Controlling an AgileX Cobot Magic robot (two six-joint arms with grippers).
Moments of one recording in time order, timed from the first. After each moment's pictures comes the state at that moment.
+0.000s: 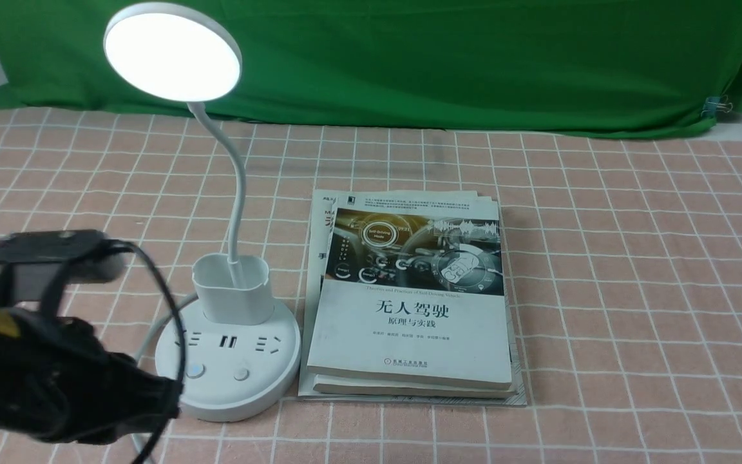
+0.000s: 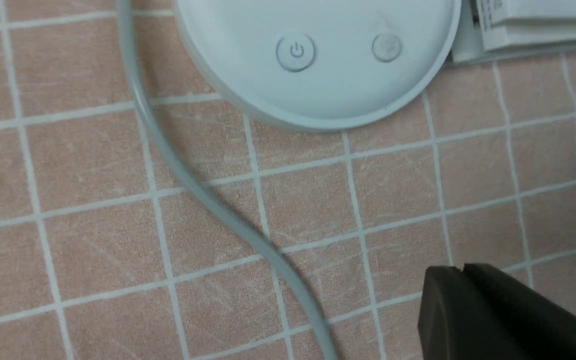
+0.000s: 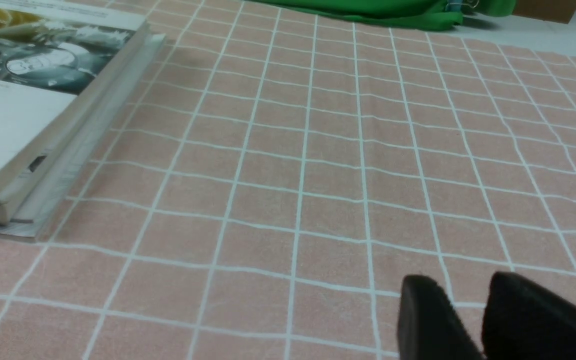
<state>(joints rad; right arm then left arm) 0.07 0.00 0.01 -0.08 0.23 -0.04 -0.28 1.16 -0.74 -0.27 0.84 0.13</state>
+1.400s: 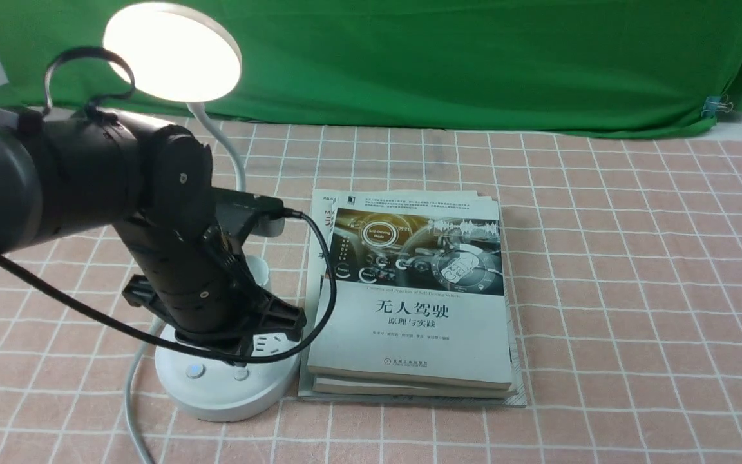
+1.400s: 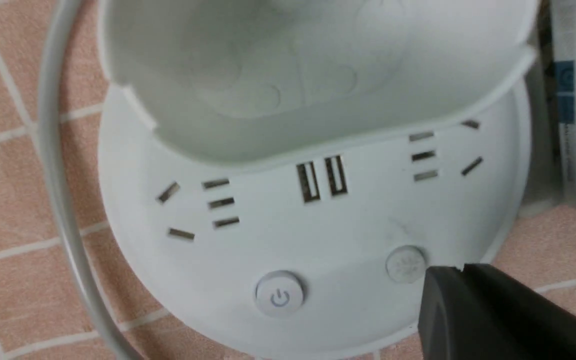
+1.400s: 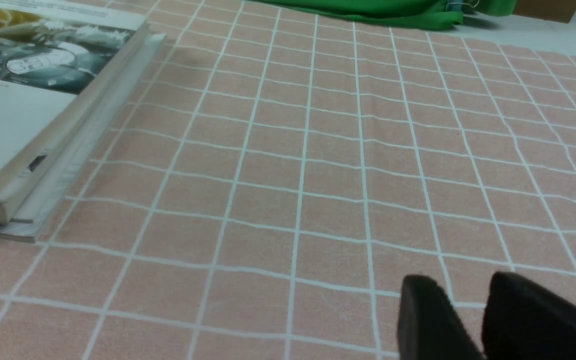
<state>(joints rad) 0.07 0.00 0.01 -0.08 0.23 -0.04 -0.40 1.67 -1.13 -0.10 0.89 0.02</state>
